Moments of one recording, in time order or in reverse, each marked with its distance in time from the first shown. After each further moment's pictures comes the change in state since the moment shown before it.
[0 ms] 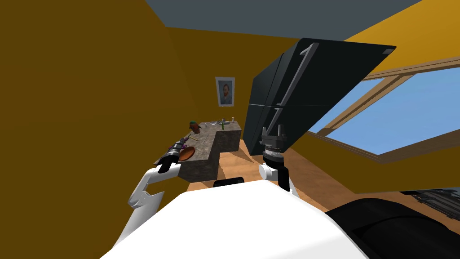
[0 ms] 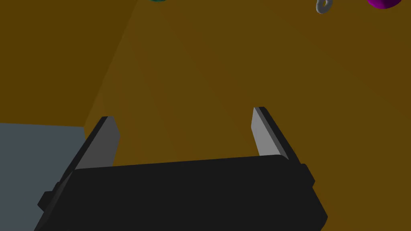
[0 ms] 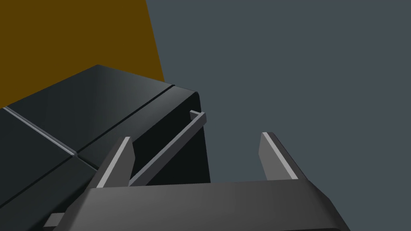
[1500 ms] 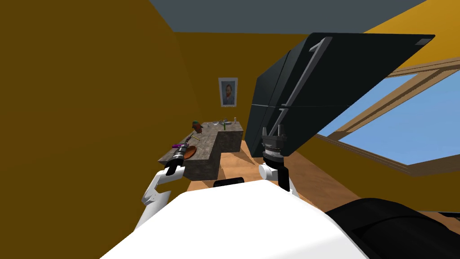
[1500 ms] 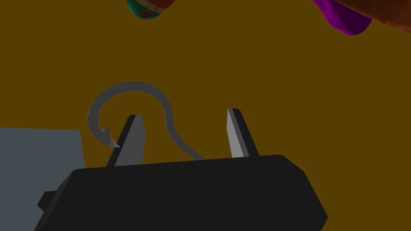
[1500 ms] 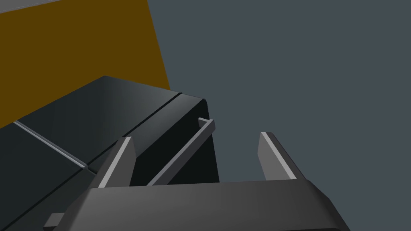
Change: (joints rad) left arm -0.016 -0.064 0.002 0.201 -0.043 -0.223 -0.002; right arm 0.000 0.000 0.000 0.000 0.000 0.000 0.000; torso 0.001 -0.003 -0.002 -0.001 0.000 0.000
